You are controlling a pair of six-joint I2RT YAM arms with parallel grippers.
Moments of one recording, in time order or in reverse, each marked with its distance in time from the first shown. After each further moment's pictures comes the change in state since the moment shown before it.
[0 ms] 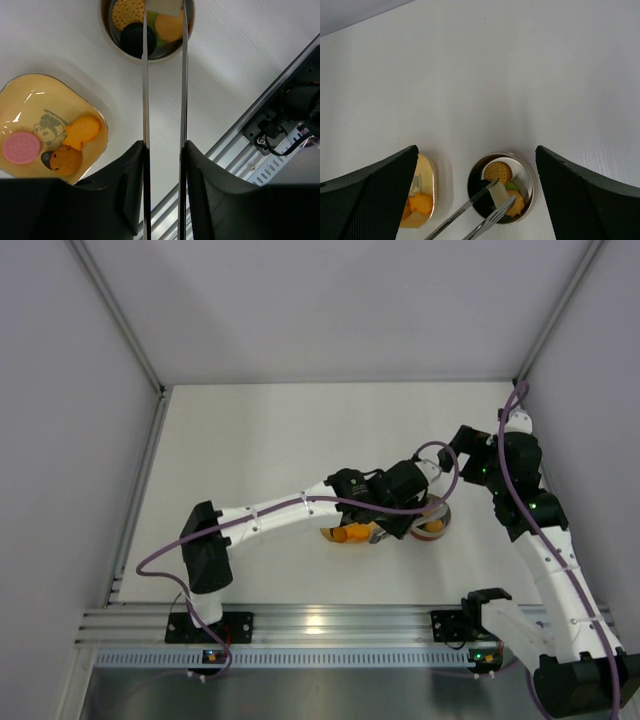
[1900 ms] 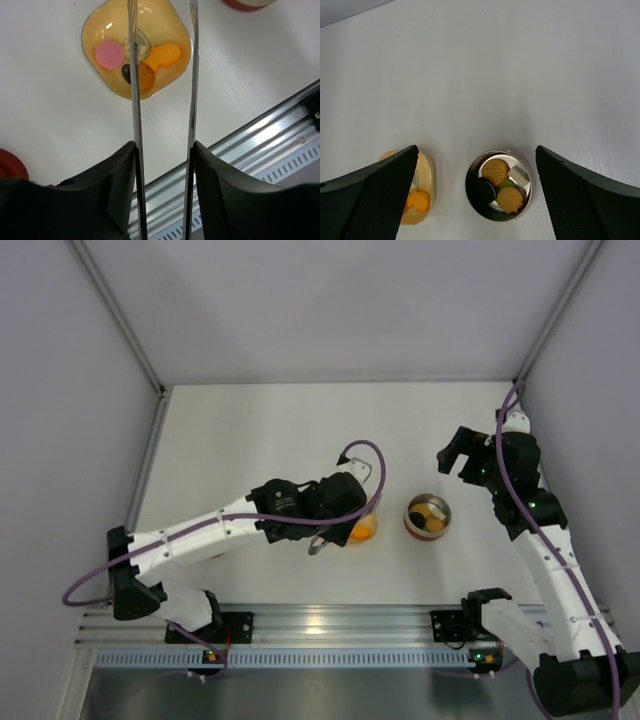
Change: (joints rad) left arm 0.000 -0.393 -0.270 -0.184 -0.235 -0.120; right arm 0.000 0.006 0.000 -0.010 -0.006 -0.017
